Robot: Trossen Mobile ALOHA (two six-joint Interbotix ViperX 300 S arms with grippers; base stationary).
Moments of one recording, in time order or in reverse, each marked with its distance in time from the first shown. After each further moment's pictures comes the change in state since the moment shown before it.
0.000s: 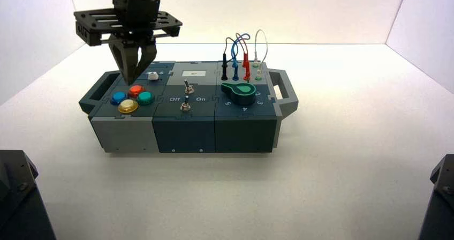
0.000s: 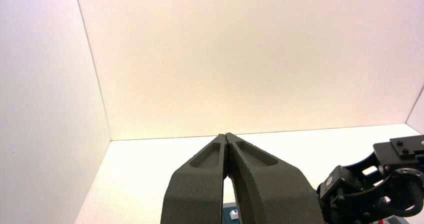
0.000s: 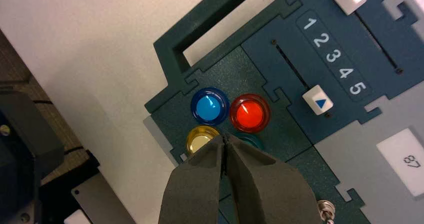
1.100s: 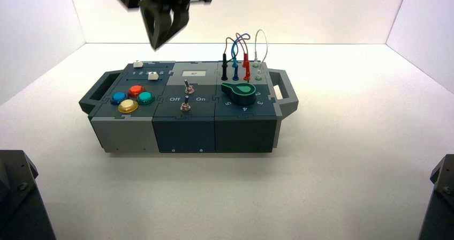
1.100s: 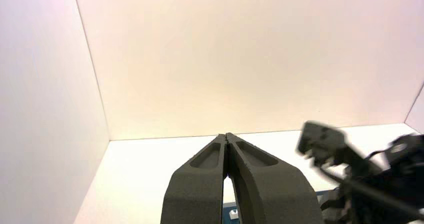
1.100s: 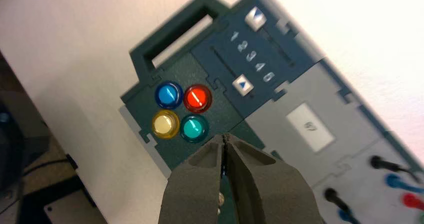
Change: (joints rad) left arm -0.005 0.002 0.002 0.000 -0.002 0.000; right arm -0.057 -0.206 0.213 -0.077 -0.152 0.003
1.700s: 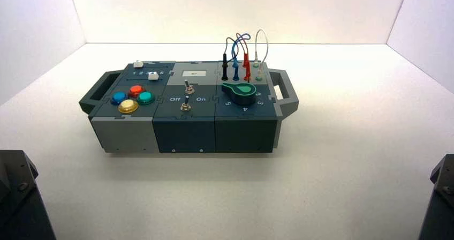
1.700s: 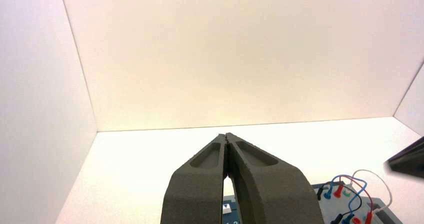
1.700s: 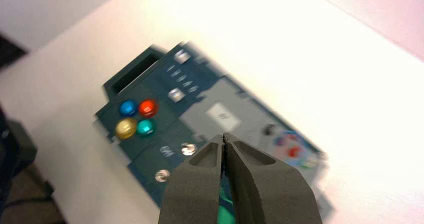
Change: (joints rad) left arm -0.034 0.077 0.002 -0.006 -0.029 -0.012; right arm -0.110 -0.443 0.379 -0.077 -0.244 0.012
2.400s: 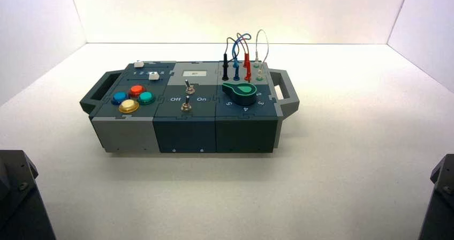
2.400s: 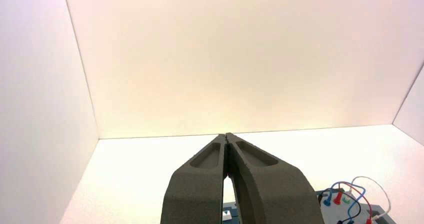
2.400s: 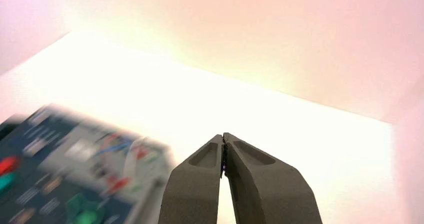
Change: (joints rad) left arm 0.000 -0.032 0.000 -0.005 -0.011 -0.008; right arm -0.436 -0.629 0.380 -0.118 -0.089 -0.008
